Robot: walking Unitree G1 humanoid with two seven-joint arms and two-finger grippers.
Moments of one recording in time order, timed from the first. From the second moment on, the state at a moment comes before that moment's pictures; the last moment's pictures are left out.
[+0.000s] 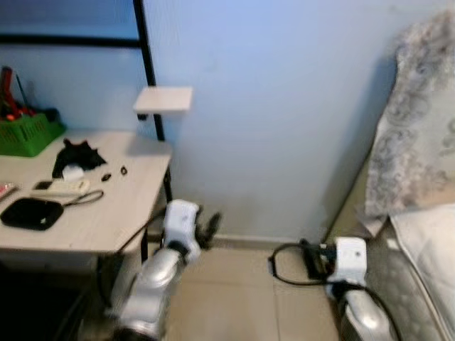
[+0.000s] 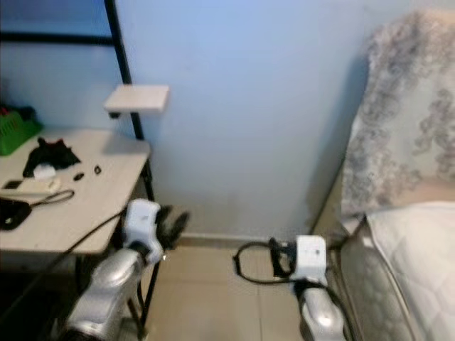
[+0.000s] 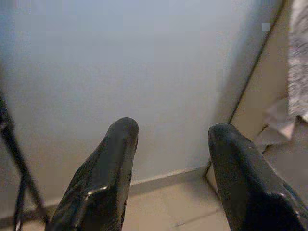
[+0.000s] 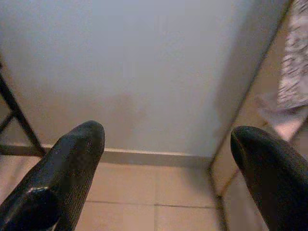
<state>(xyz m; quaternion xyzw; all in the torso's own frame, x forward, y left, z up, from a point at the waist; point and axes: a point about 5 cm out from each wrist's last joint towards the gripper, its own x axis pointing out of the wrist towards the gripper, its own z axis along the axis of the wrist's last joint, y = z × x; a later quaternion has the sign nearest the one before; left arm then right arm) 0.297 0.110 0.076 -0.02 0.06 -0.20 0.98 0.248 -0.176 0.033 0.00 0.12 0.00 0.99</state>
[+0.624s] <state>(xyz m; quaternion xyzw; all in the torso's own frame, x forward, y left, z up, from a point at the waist) 0.304 0.108 0.077 -0.02 0.05 -0.23 0.97 0.259 -0.168 0.042 0.01 0.09 0.00 1.00</state>
